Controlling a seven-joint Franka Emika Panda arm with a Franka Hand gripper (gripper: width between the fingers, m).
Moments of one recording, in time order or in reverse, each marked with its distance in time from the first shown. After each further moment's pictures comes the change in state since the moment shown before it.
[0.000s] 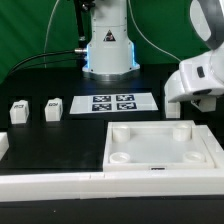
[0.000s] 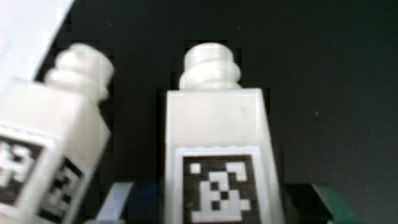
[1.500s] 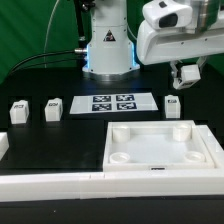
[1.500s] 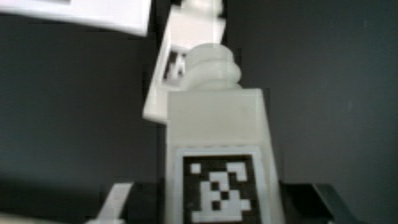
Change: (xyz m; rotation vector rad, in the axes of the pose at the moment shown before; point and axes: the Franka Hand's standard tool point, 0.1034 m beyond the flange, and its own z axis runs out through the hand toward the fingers) arm -0.029 0.053 -0.083 0.001 0.674 -0.058
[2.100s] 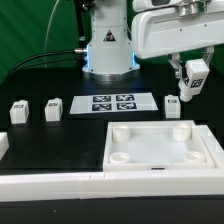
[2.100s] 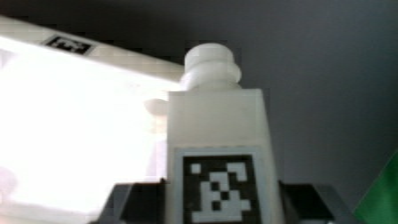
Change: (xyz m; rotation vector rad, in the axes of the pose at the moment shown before) arm 0.049 0.017 -0.027 -0.004 0.333 -0.077
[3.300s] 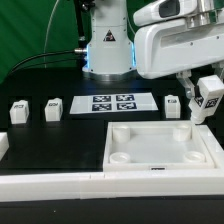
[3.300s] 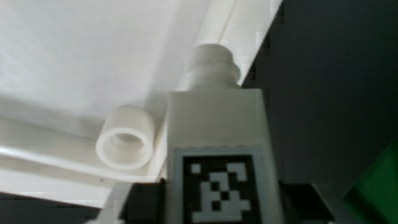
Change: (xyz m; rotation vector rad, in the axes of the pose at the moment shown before) arm 0.076 0.023 0.020 0.028 0.070 -0.091
